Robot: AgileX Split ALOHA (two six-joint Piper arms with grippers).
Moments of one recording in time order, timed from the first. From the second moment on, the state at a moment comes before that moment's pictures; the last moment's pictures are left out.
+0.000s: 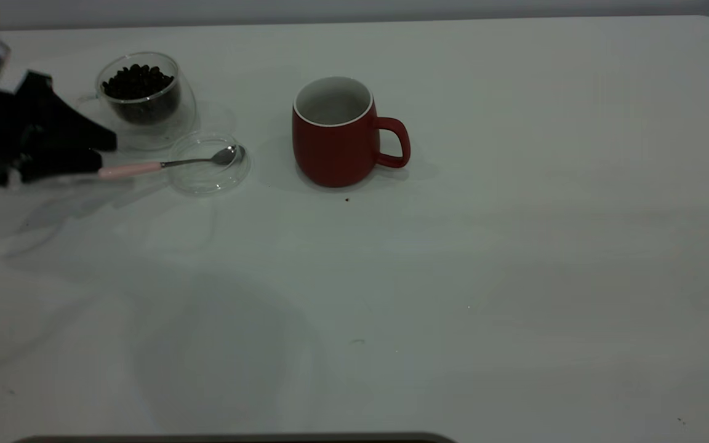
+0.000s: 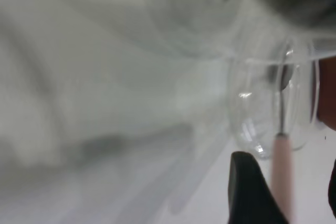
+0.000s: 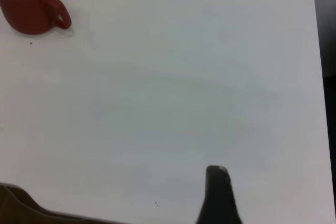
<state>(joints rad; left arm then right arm) 0.32 2.43 -1.22 -1.39 0.76 1.32 0.06 0.03 -0.47 0.06 1.13 -0.12</state>
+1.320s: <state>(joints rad) 0.12 1.28 -1.07 -0.02 1.17 -0.12 0.06 0.03 -0.47 0.06 1.13 -0.12</state>
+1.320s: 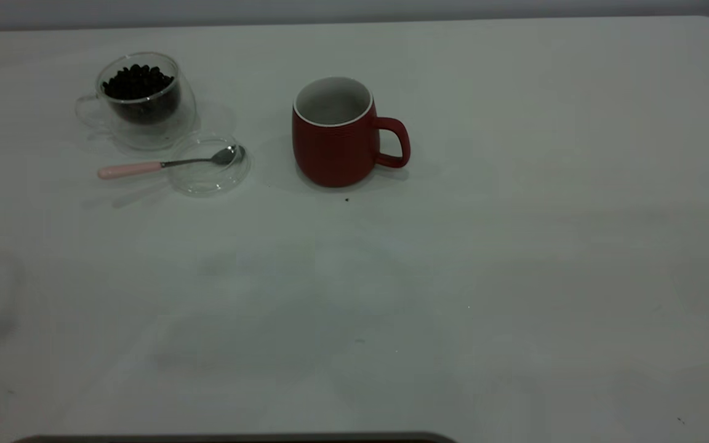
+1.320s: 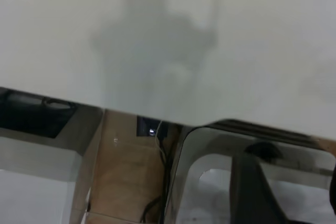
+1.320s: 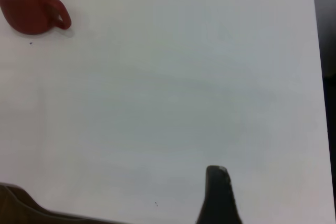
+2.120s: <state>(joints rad) 0.12 0.44 -0.77 -0.04 1.17 0.07 0.06 0.03 -0.47 0.06 1.13 -0.12</state>
